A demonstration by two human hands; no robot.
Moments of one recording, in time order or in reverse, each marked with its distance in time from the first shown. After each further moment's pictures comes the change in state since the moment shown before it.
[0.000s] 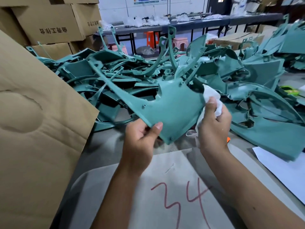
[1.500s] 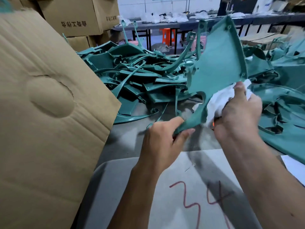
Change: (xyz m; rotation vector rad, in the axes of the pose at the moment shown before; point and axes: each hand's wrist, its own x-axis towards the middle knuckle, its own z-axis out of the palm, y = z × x) left_hand -0.001 -0.006 -0.008 0.809 -0.024 0.257; right_hand -0.004 -0.053 0.038 0.349 0.056 0.174
